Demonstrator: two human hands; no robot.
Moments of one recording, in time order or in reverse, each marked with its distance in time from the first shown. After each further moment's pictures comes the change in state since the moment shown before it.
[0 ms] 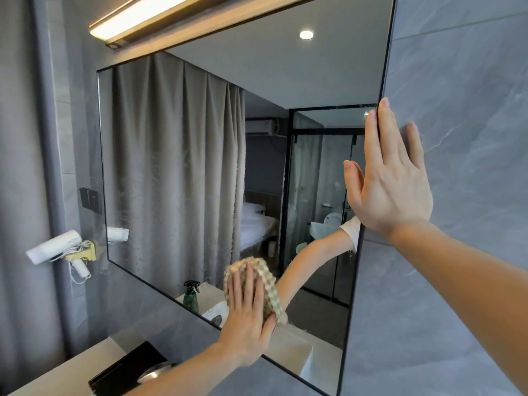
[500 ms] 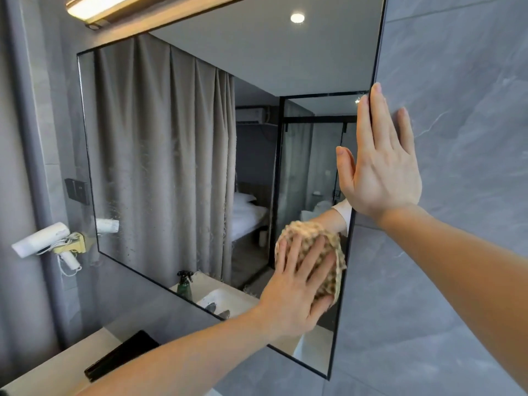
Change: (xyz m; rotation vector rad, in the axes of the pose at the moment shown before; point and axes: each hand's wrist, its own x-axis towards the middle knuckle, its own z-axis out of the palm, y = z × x) left_hand 0.055 0.092 -0.054 0.022 0.214 0.407; right_hand 0.000 0.000 -0.001 -0.002 -0.002 0.001
